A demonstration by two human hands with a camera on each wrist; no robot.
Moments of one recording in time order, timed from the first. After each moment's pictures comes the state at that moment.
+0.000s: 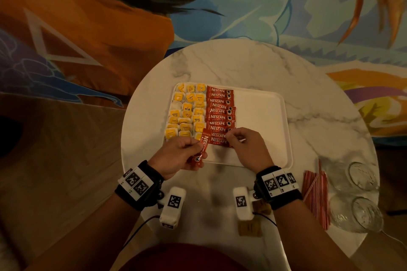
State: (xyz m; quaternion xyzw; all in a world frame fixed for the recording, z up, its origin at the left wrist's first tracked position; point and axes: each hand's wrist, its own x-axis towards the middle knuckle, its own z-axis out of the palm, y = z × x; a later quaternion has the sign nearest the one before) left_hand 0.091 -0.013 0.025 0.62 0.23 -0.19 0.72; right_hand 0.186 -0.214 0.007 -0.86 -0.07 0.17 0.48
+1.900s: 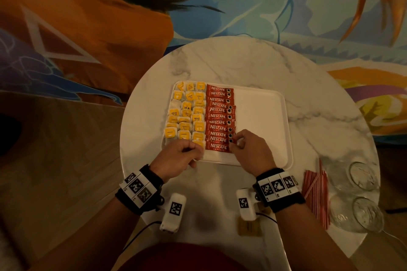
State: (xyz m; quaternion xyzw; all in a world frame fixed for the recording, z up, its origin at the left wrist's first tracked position) left_hand 0.087 -0.014 0.011 0.74 0.22 -0.15 0.62; right_hand 0.184 -0.225 0.000 -0.94 -0.10 0.16 0.28
